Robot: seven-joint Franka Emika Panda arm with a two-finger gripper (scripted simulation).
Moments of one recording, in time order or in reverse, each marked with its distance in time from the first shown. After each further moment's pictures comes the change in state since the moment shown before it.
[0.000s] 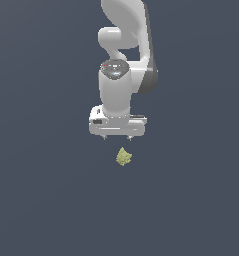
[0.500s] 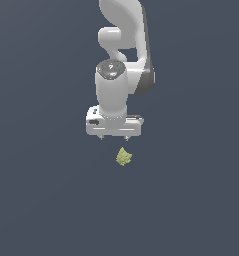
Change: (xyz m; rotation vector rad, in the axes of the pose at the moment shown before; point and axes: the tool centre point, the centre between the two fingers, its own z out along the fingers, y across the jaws) arm 0.002 0.012 0.001 -0.011 0.010 -0.008
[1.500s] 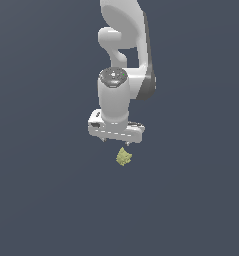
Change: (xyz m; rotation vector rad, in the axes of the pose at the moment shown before) arm 0.005 -0.006 0.016 0.001 -0.006 0.151
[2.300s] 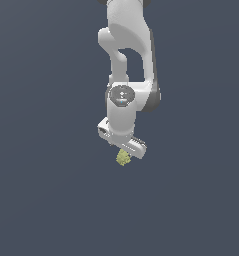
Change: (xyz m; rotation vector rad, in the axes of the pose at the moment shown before) arm 0.007 -0.023 0.042 -0.006 -0.020 0.386
